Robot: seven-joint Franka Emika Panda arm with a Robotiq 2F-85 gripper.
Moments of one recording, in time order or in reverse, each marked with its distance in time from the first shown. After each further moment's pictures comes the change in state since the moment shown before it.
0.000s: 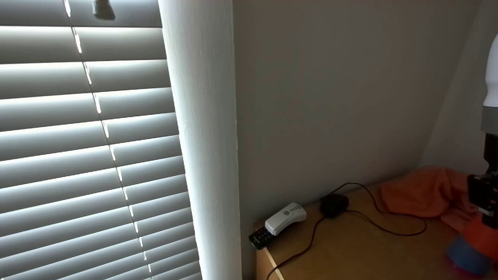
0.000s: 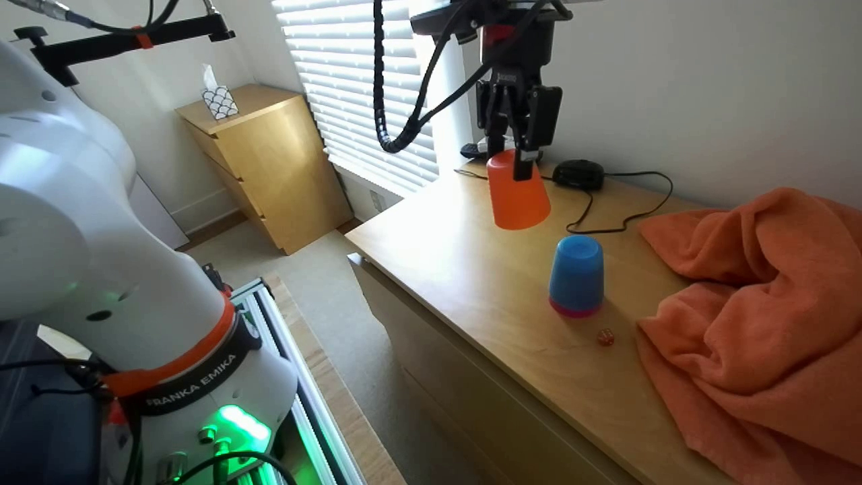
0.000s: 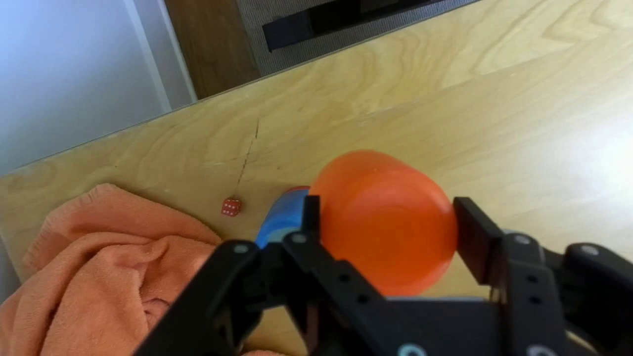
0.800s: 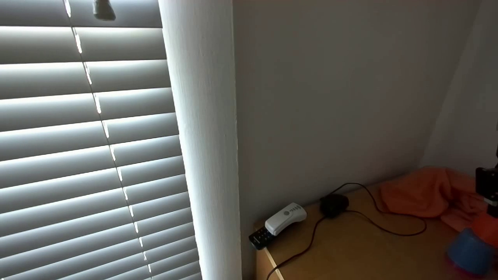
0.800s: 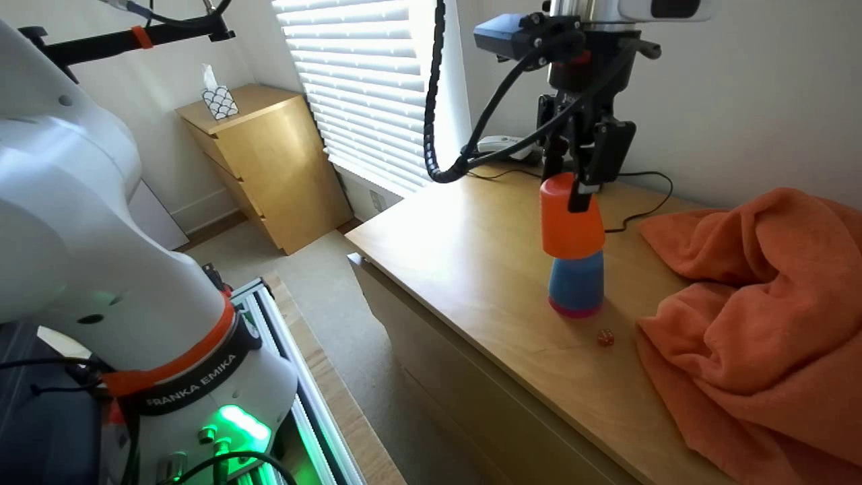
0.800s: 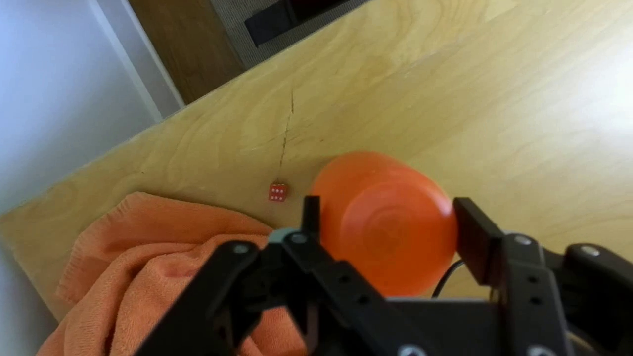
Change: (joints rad) arm -0.078 0.129 -0.093 0.089 0.070 0.059 -0.042
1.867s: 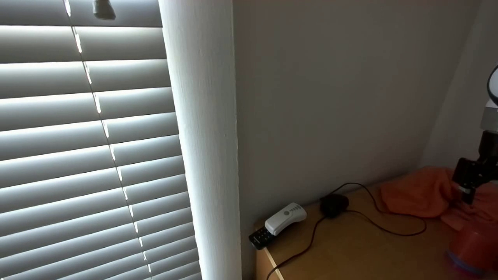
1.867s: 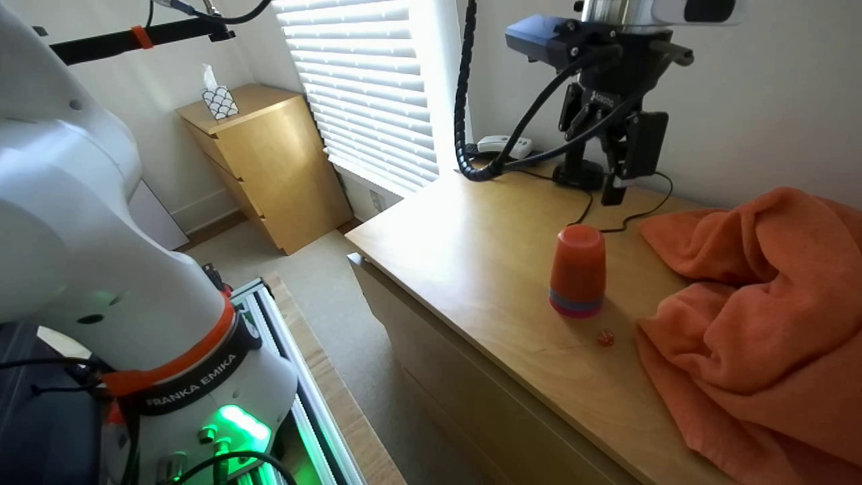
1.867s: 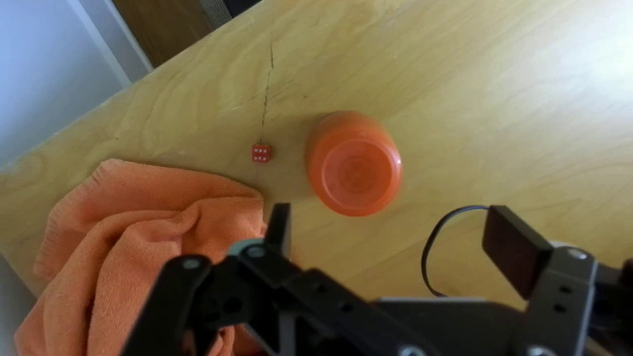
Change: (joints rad) arm -0.001 0.086 -0.007 0.089 0.058 0.029 -0.012
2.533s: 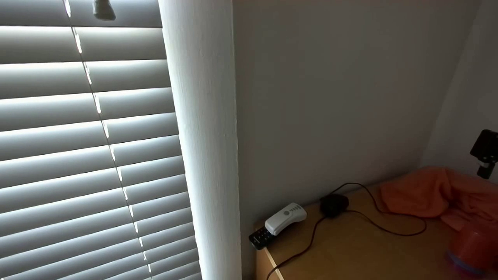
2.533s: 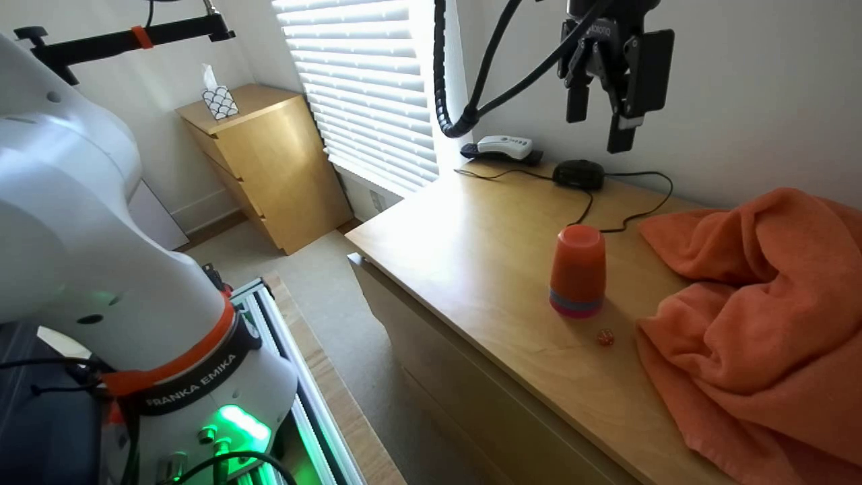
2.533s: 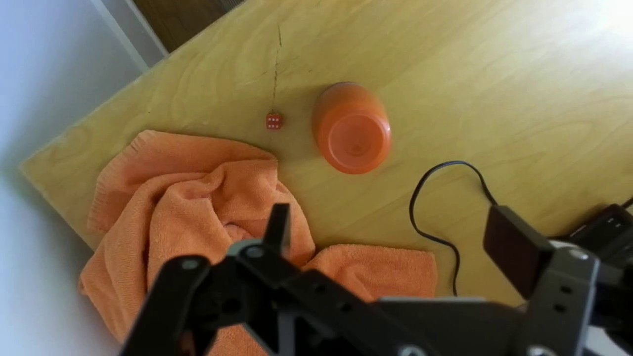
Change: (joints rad) arm -0.006 -0.199 0.000 -0.065 -0.040 0.000 0.047
